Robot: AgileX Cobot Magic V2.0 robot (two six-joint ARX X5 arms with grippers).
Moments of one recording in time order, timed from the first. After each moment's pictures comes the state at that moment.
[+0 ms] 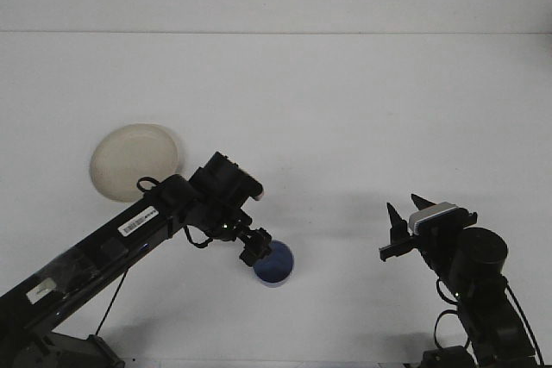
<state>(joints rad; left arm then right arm) -0.70 1.54 1.32 -0.84 0.37 -0.01 0.15 0.62 0.58 -0.32 -0.21 -0.07</state>
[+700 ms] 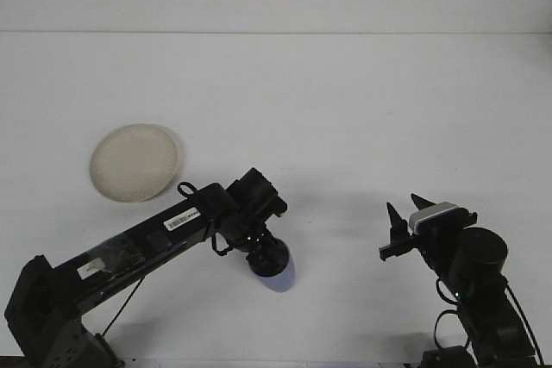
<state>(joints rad) -0.80 1.68 1.32 -0.79 0.28 -0.01 0.15 0.62 0.58 -0.32 -0.21 -0.06</state>
